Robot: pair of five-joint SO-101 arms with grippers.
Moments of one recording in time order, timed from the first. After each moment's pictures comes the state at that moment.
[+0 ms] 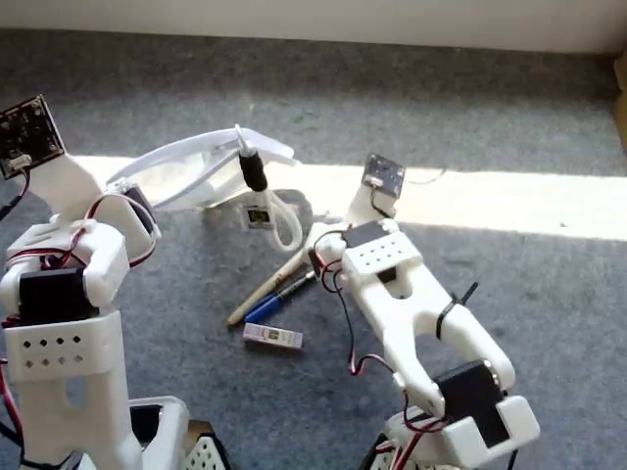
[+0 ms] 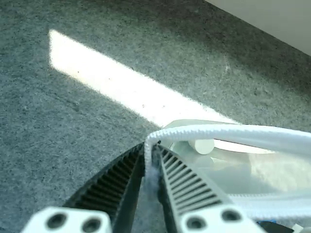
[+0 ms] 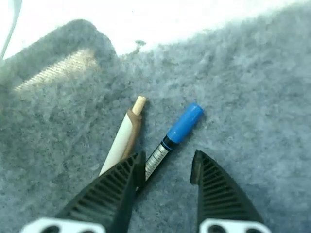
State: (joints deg) left arm -13.9 -44.3 29.8 68.1 25.4; right arm -26.1 -5.9 36.4 44.9 -40.8
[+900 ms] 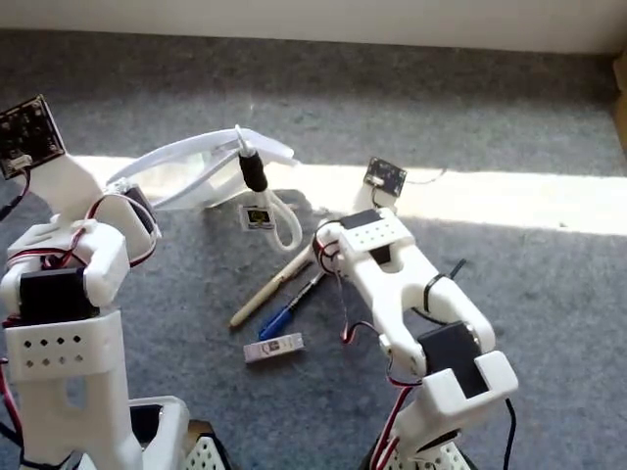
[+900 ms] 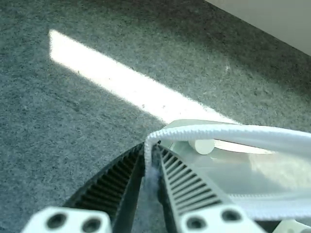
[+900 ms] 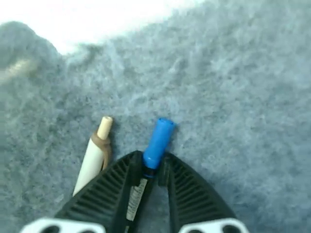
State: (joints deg) left arm -13.9 -44.3 29.8 68.1 25.4; right arm -23.5 6.4 29.5 46.9 -40.8
